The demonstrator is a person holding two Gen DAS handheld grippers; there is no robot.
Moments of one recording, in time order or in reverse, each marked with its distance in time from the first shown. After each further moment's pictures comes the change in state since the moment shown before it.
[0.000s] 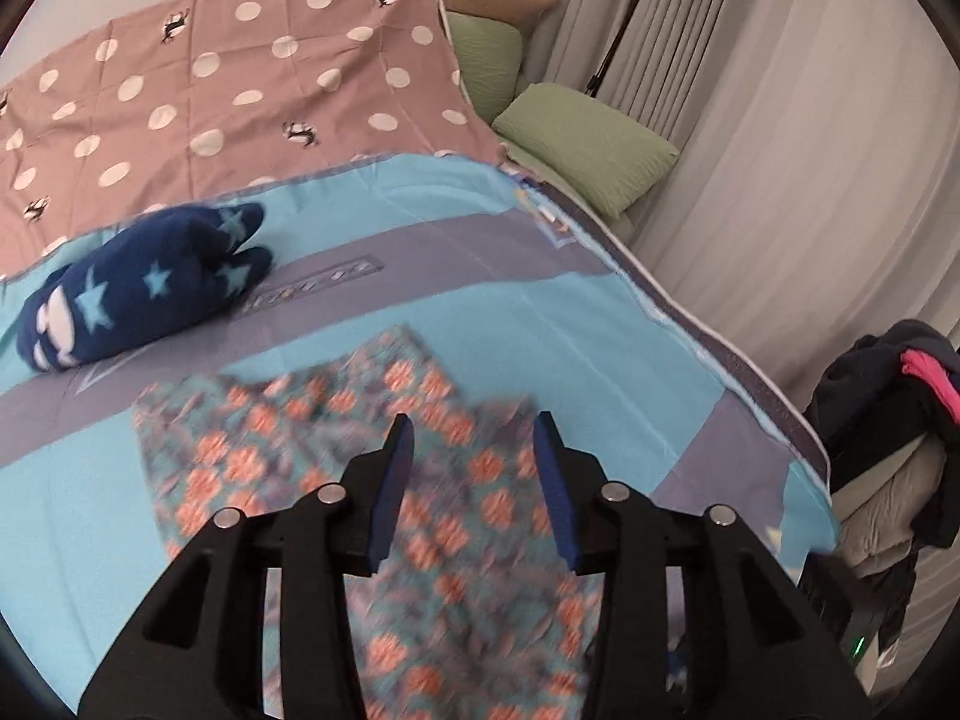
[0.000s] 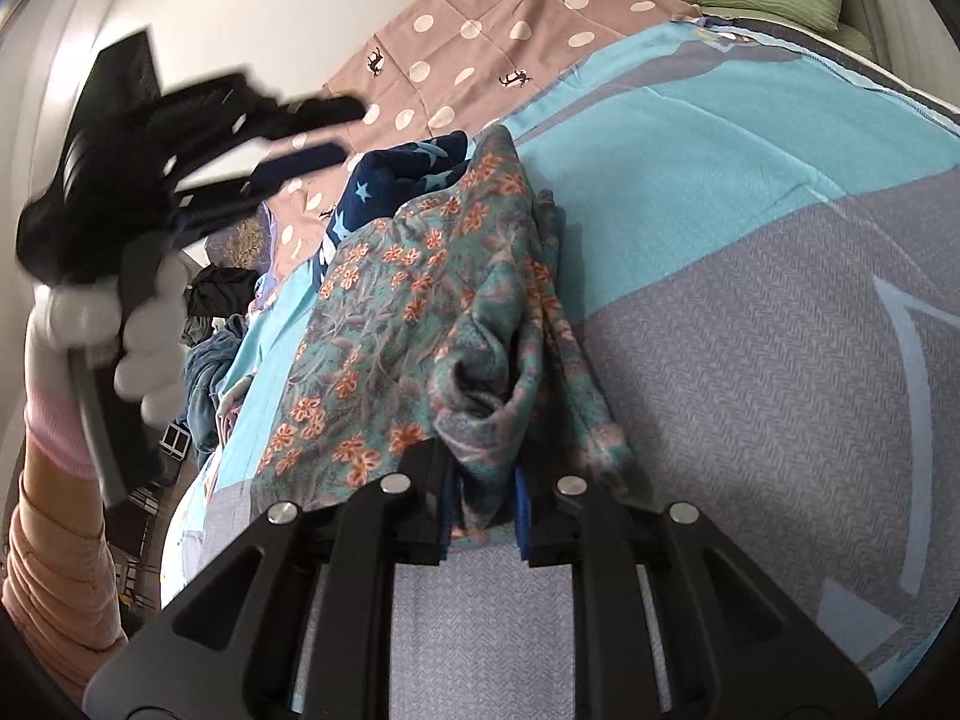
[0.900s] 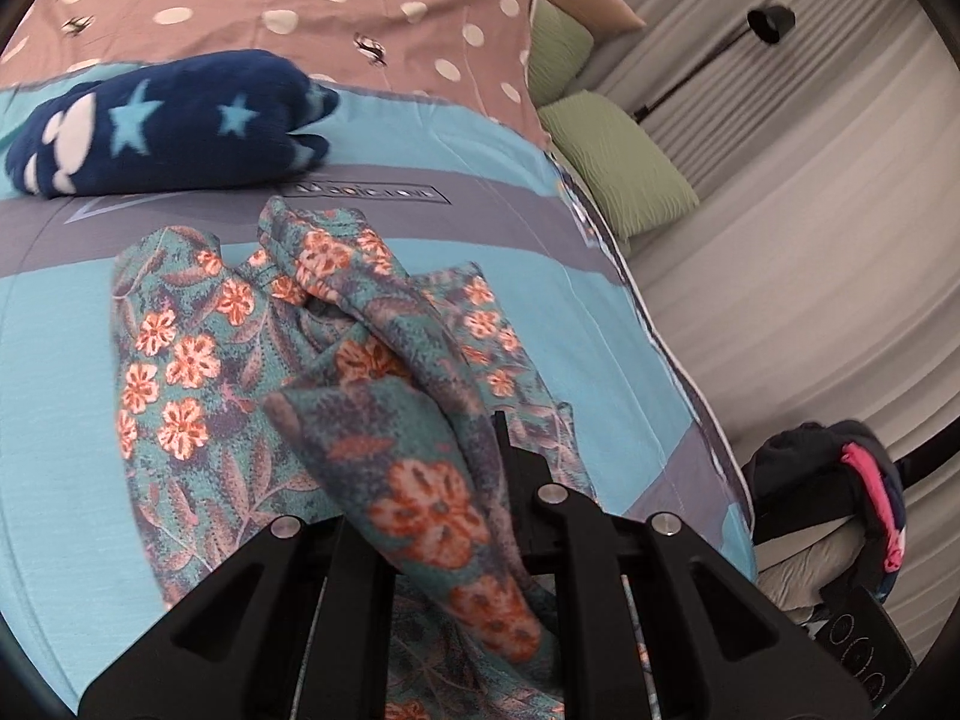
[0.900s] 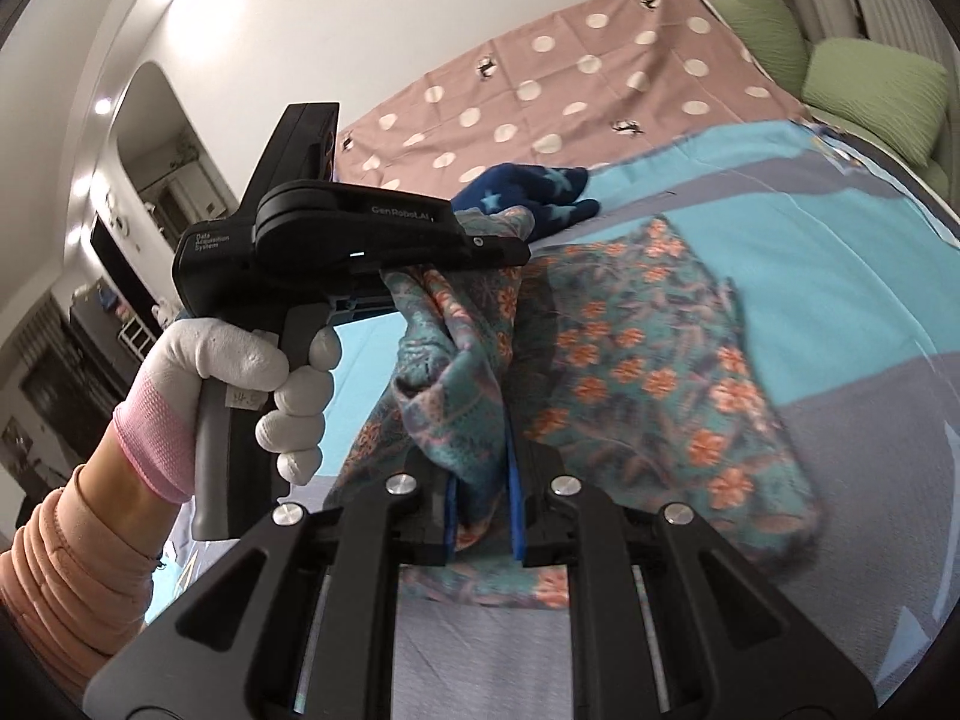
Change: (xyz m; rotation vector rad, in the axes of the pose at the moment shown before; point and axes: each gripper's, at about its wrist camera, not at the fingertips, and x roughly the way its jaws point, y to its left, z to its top) left arm 0.016 0.078 -0.029 -0.298 0.061 -0.163; right arm 0.005 0.089 0.006 -0.249 -0.060 0.030
